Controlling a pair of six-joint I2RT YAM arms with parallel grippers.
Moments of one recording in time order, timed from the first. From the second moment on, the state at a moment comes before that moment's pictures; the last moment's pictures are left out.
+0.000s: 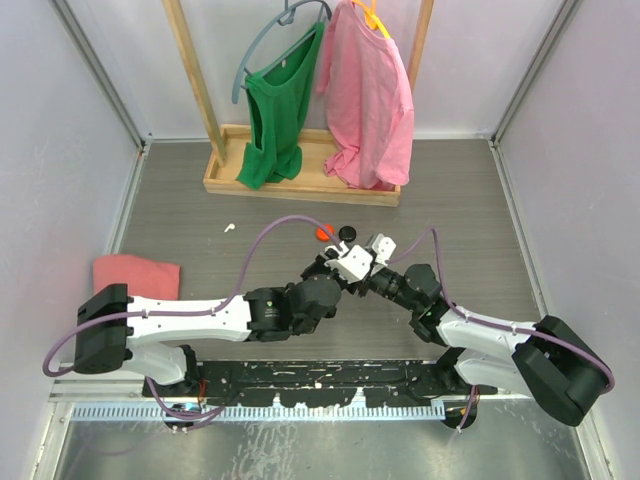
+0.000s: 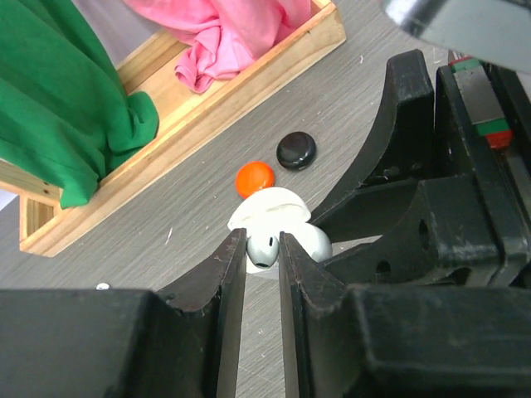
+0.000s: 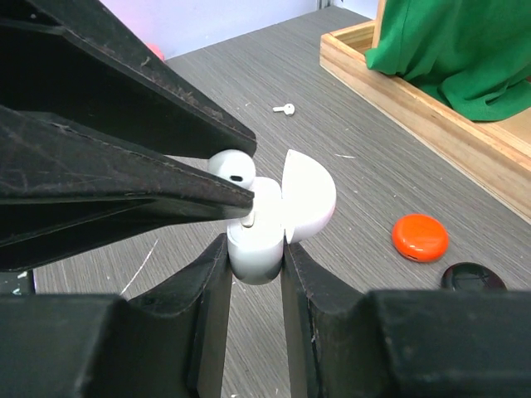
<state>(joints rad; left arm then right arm) -1.35 1.40 0.95 0.11 -0.87 0.15 0.72 1.10 0.22 0.94 -0.30 0.08</state>
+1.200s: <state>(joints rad) -1.31 1.23 0.98 -0.02 -0.71 -0.05 0.72 1.09 0.22 0.95 -0.28 0.08</state>
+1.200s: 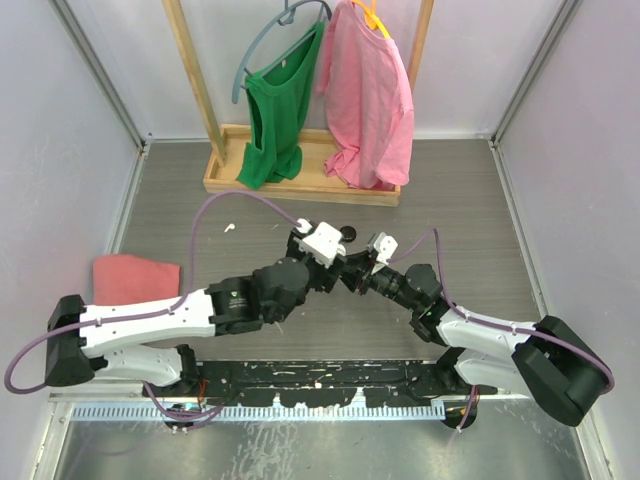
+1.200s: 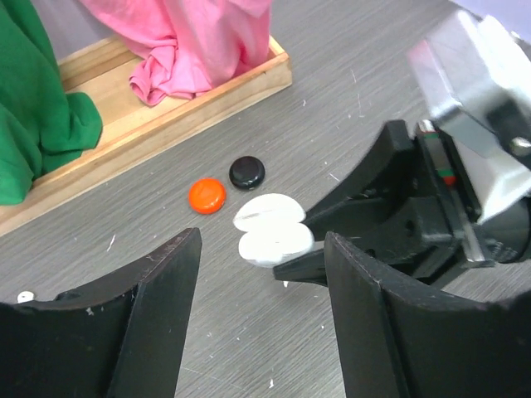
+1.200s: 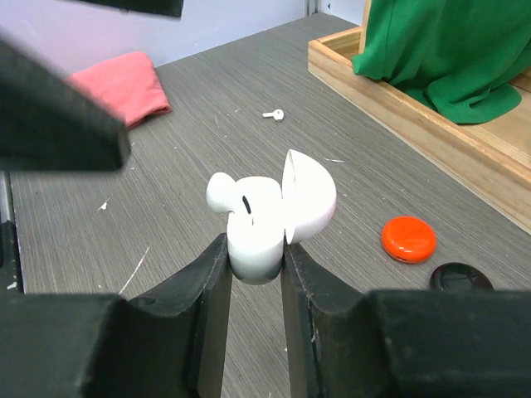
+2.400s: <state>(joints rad) -0.93 1.18 0.85 -0.07 -0.17 -0.30 0.72 1.11 0.22 0.96 -0.27 0.09</state>
